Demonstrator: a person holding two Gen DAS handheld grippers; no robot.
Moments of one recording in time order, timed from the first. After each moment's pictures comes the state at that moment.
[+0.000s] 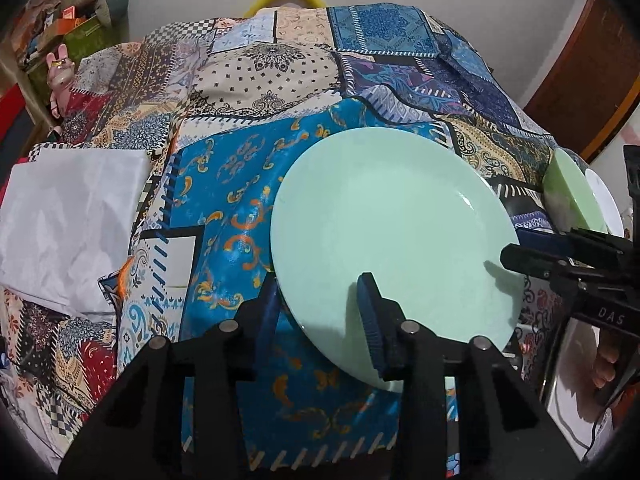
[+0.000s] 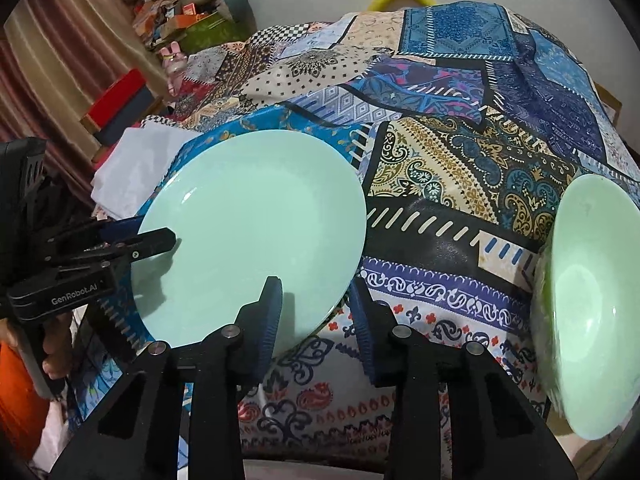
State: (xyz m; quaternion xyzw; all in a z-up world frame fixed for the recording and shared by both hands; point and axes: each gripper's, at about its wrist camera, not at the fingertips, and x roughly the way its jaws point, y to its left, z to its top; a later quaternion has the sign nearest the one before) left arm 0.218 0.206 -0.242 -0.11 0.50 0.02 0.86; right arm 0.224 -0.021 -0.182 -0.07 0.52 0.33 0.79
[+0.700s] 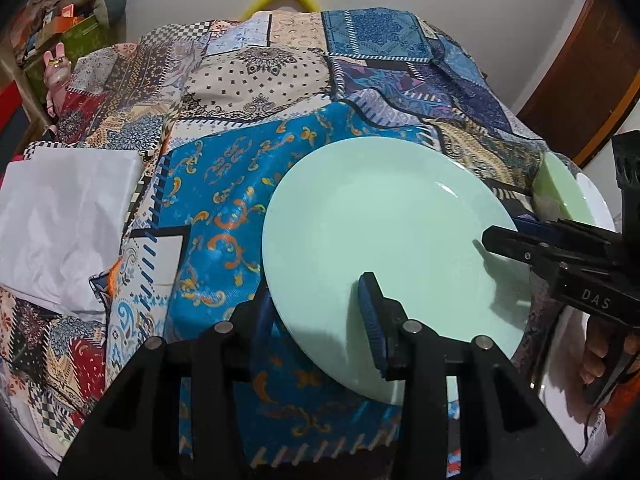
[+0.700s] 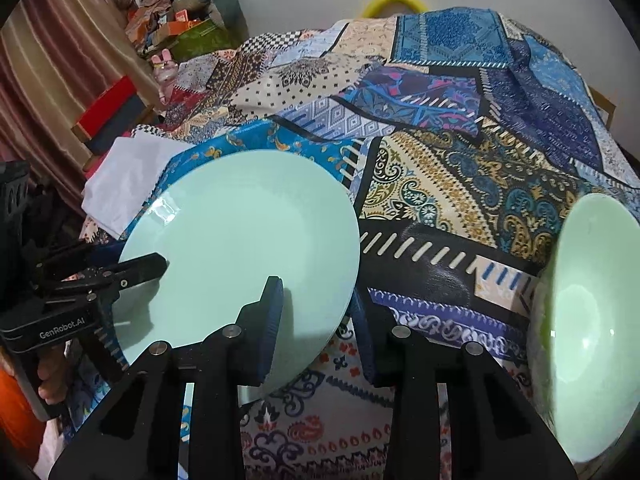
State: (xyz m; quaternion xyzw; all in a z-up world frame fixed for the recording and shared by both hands) left arm 0.214 0.198 -0.238 -0.11 0.49 0.01 0.86; right arm 0.228 -0.022 -0.179 -0.07 0.50 0.32 0.80
